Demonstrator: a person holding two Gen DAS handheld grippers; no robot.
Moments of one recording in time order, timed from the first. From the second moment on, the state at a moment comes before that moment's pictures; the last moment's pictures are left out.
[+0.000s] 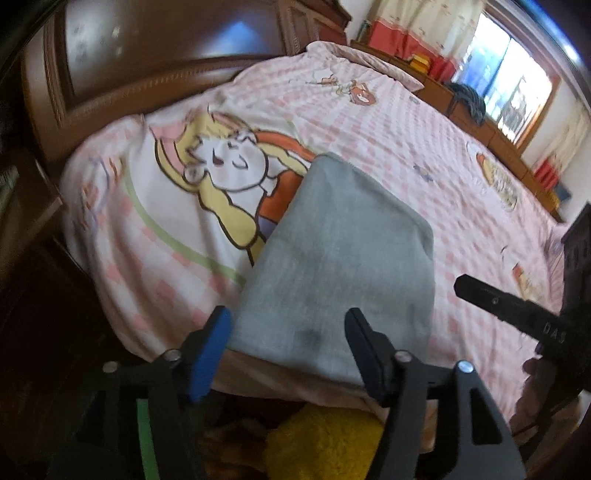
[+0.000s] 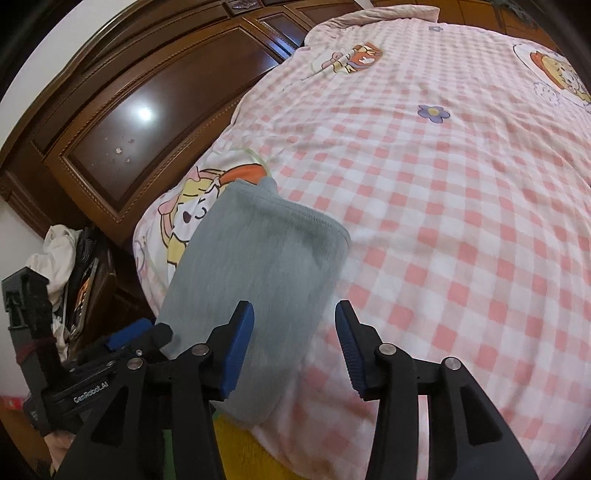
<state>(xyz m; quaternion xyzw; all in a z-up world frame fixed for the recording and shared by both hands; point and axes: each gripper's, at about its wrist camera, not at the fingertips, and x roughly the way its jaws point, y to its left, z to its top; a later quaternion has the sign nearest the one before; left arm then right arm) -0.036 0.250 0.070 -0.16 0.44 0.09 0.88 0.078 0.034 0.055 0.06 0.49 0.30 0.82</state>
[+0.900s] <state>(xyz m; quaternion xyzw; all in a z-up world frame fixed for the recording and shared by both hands) 0.051 0.289 0.042 -0.18 0.50 0.00 0.85 0.093 0.049 0.004 0.11 0.54 0.30 0.78</state>
